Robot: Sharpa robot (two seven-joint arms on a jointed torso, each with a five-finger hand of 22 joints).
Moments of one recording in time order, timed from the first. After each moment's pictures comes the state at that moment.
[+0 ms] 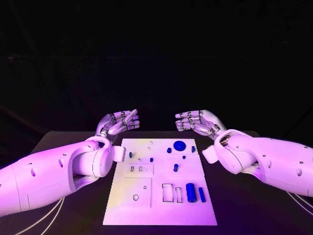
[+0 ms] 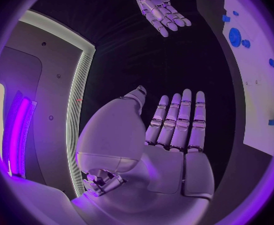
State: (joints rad) left arm 1.15 -0.78 -0.05 1.48 0.00 -0.54 0.48; left_hand 1.29 -0.02 0.23 0.27 0.05 0.78 0.19 0.17 0.09 0.82 0.18 0.19 0.09 0.85 0.15 0.24 0.13 0.15 0.68 0.28 0.29 0.14; right arm 1.22 -0.75 -0.14 1.42 -0.43 -0.43 0.39; right_hand 1.25 0.11 0.24 -0.24 0.19 0.79 0.20 0.12 0.07 0.91 0.20 0.11 0.06 0.93 0.17 0.13 0.06 0.17 0.68 0.27 0.32 0.16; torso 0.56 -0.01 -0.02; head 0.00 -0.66
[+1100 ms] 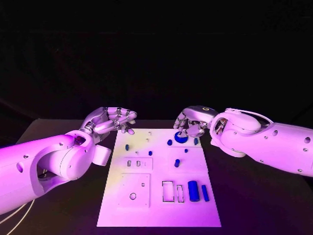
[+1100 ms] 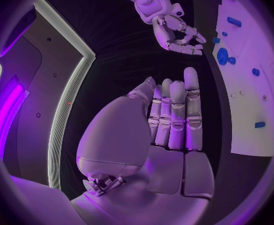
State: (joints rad) left arm 1.26 -0.98 -0.05 1.72 -0.12 -0.36 0.34; left_hand 1.42 -0.05 0.22 0.13 0.06 0.95 0.13 0.43 0.22 1.06 0.07 0.56 0.37 1.12 0.01 1.02 0.76 0.18 1.08 0.11 0.70 0.33; right arm 1.37 -0.73 -0.14 1.46 -1.50 -0.26 -0.07; right_hand 1.22 -0.04 0.24 -0.26 0.31 1.03 0.13 0.15 0.15 1.12 0.07 0.18 0.21 1.47 -0.02 0.49 0.43 0.14 1.23 0.09 1.17 0.89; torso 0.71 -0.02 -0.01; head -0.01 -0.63
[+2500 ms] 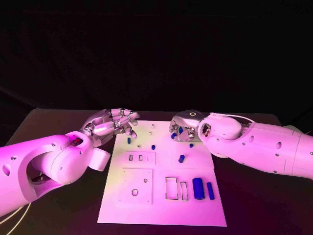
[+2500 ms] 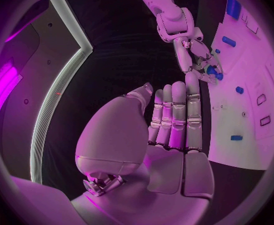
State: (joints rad) left arm 1.27 -1.02 -0.05 1.80 -0.06 -0.29 0.28; left_hand 1.37 -0.06 0.31 0.22 0.06 0.71 0.17 0.68 0.35 0.85 0.10 0.77 0.49 1.01 0.04 1.01 0.67 0.18 0.97 0.14 0.82 0.42; right arm 1.34 -0.62 -0.16 1.34 -1.68 -0.22 -0.12; right_hand 1.21 -0.04 0.28 -0.23 0.29 1.02 0.14 0.12 0.18 1.06 0.08 0.20 0.20 1.47 -0.01 0.61 0.52 0.09 1.33 0.10 1.34 1.15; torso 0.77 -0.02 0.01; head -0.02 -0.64
